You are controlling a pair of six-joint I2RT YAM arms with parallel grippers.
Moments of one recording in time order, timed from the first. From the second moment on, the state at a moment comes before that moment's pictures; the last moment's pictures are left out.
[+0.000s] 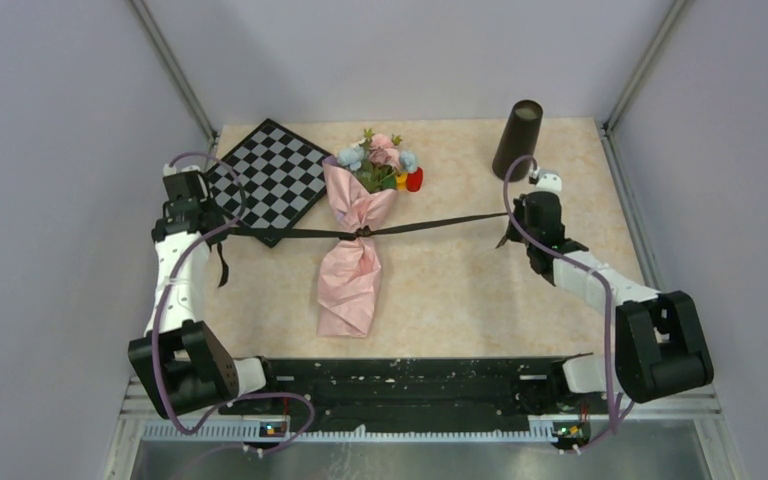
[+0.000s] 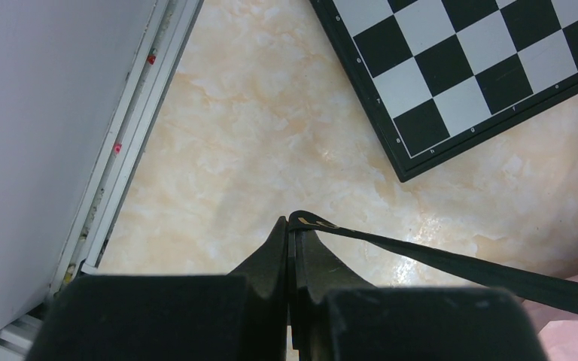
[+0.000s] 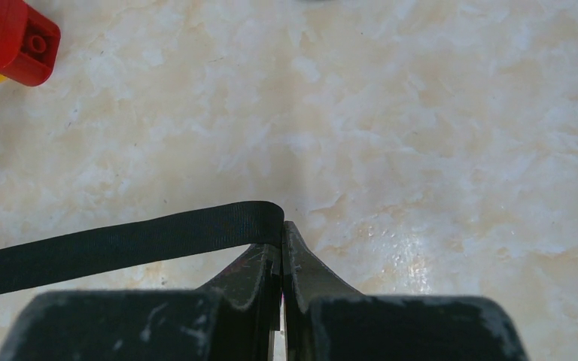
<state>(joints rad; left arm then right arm) 0.30 1.28 1.07 -0.62 -0.10 -0.12 0.25 1.33 0.66 0.14 0.21 0.31</state>
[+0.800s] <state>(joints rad) 0.41 1.28 1.07 -0.59 -0.12 -0.13 0.15 1.26 0.67 0.06 0.21 0.32</state>
